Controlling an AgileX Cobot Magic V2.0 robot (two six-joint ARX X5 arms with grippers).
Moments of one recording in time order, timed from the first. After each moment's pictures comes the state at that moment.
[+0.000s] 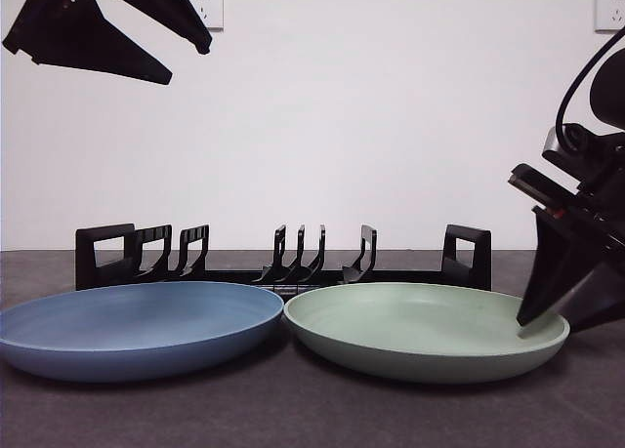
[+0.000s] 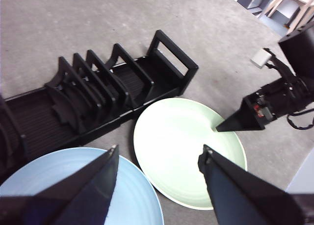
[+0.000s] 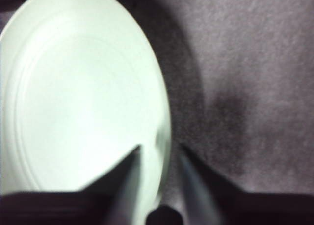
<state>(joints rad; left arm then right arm) -0.48 1.02 0.80 -0.27 0.32 -0.17 0.16 1.51 0.68 -0.25 -0.47 0.20</state>
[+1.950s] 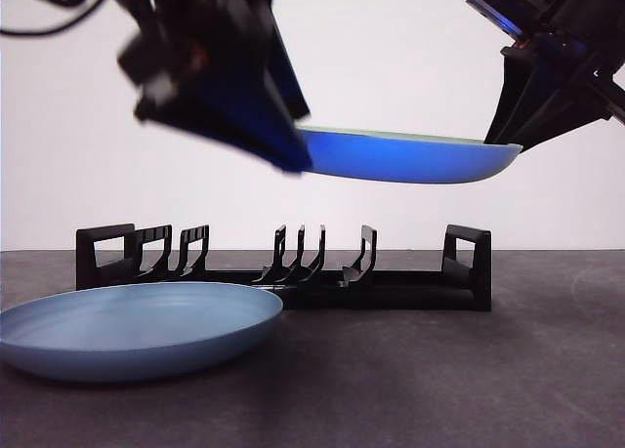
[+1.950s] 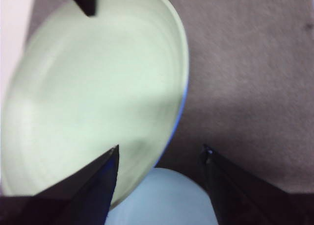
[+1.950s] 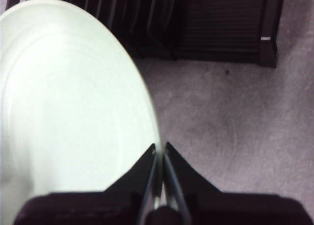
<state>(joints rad) -1.10 1.23 0.80 -0.27 -0.31 0.73 0.28 1.34 1.02 -0.64 -0.44 0.25</state>
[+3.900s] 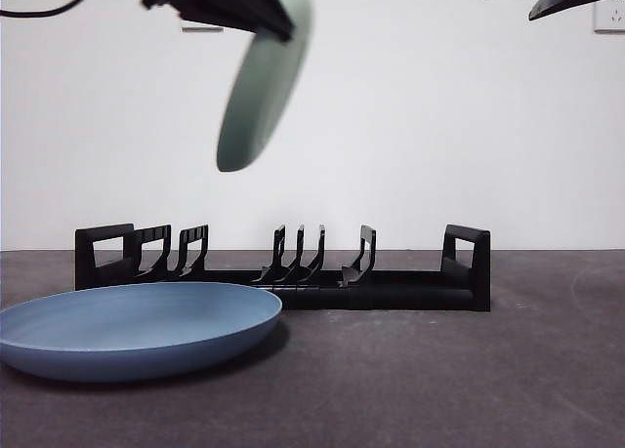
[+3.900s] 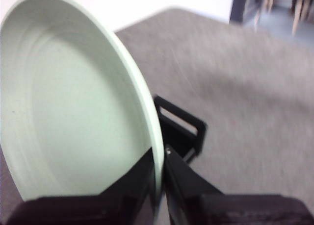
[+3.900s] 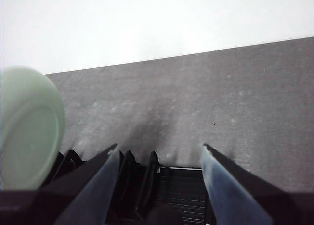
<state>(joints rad) -0.56 1.31 1.05 -0.07 0.23 0.04 0.27 1.12 1.05 -0.26 -0.10 0.25</state>
